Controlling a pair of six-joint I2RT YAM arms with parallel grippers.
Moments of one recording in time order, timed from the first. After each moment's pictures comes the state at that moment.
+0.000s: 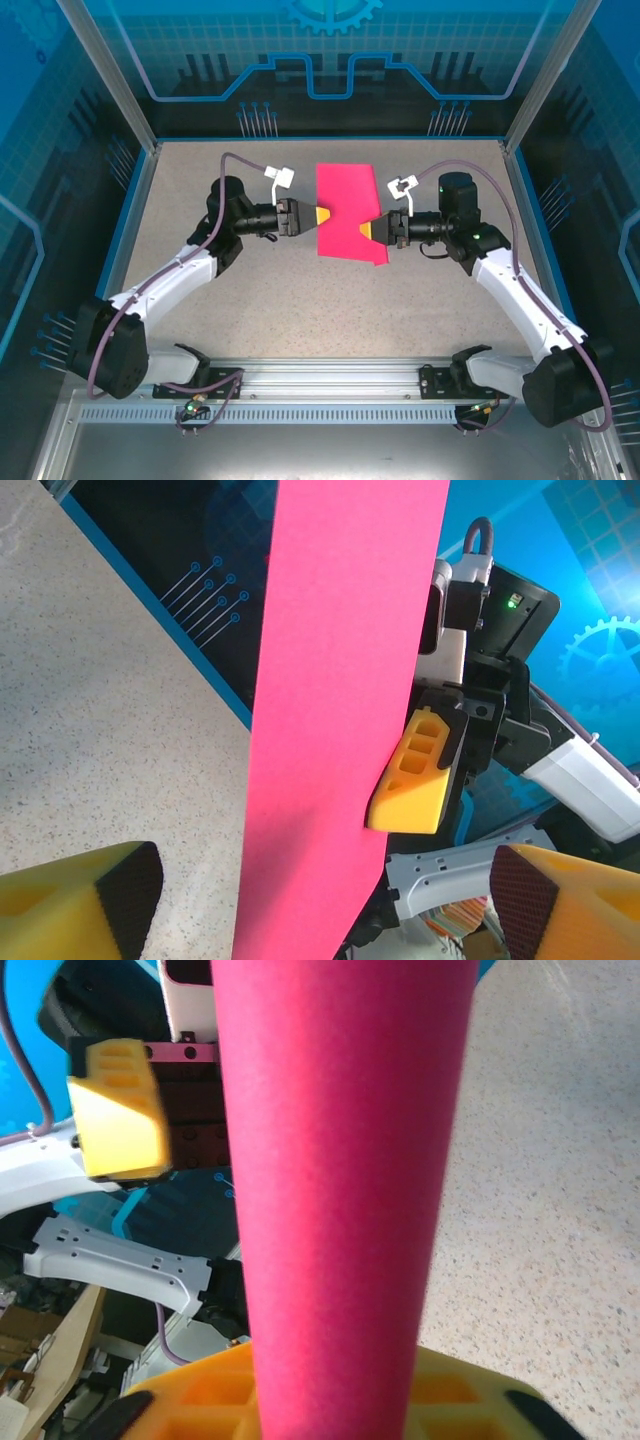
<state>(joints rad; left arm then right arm) -0.39 1.32 0.88 0.38 0.96 -0.84 0.29 1.16 0.97 -0.31 -1.02 0.38</state>
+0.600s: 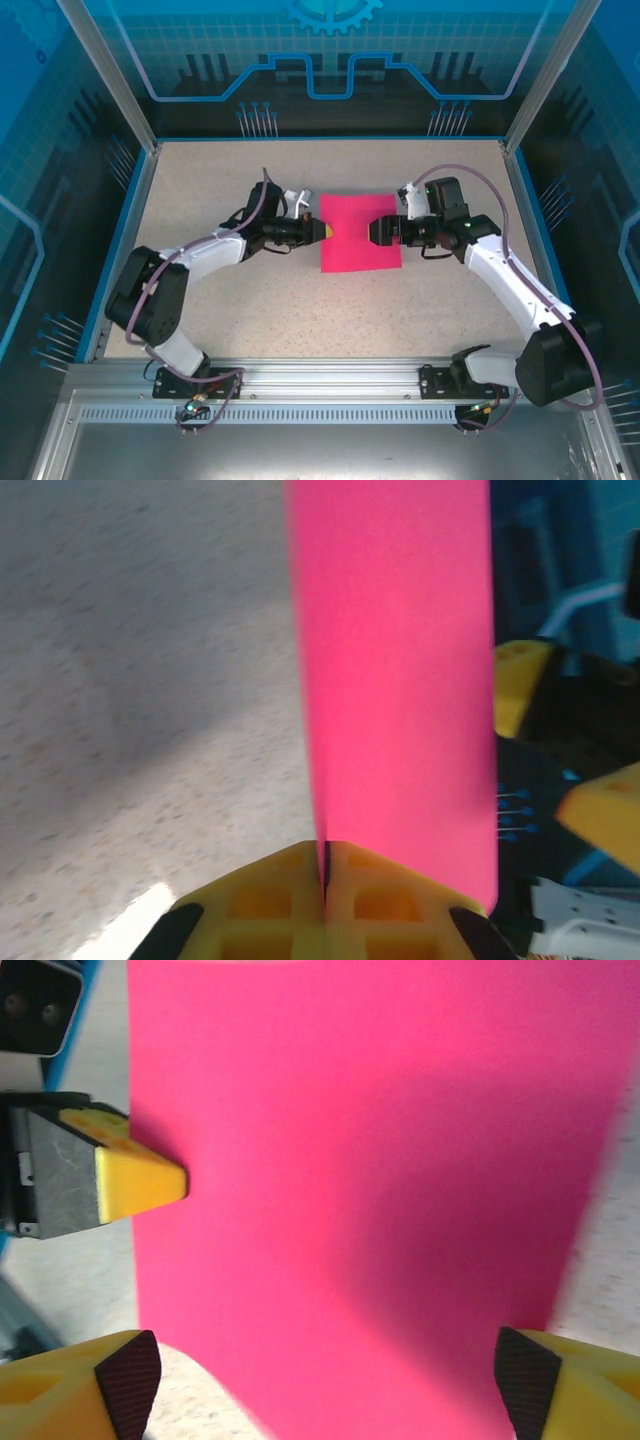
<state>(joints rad) -0.41 1.65 0.95 0.06 0.76 -0.69 0.29 1.27 1.00 -0.61 -0.43 0.29</state>
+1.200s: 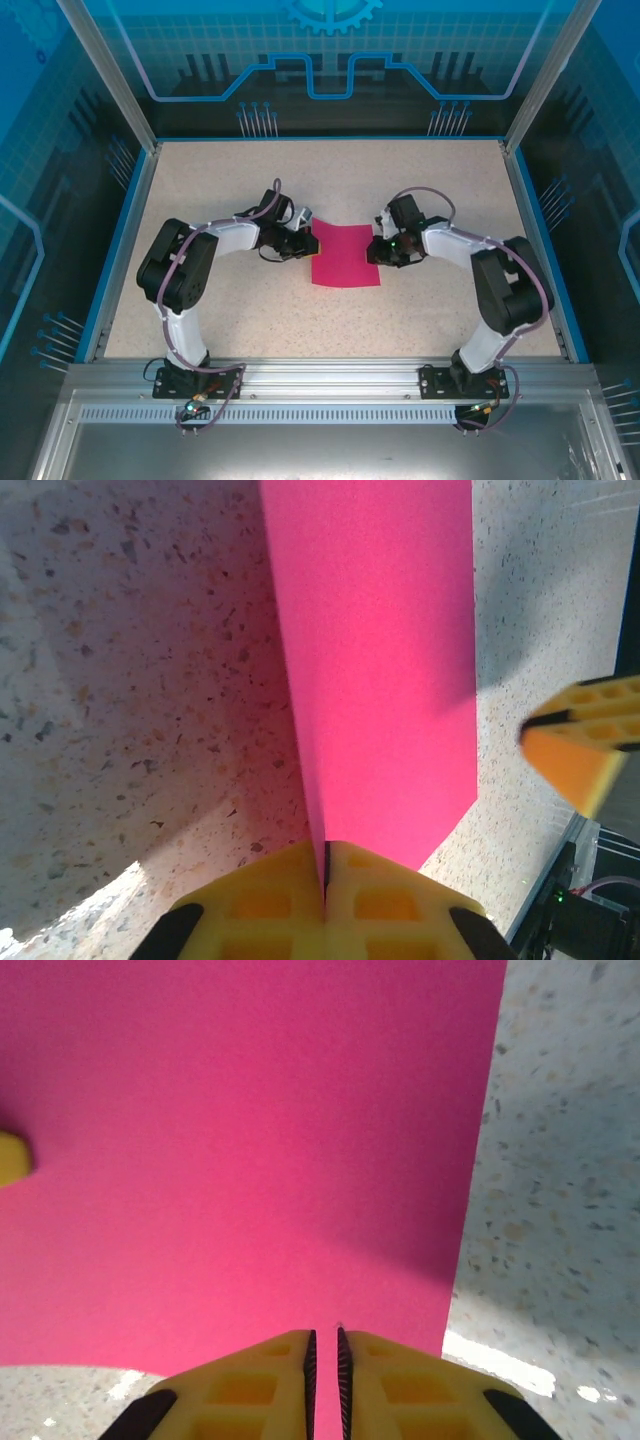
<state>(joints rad) -0.37 1.89 1.06 -0.21 0.68 -0.53 0.36 1.71 0.96 -0.44 -0.37 0.38</state>
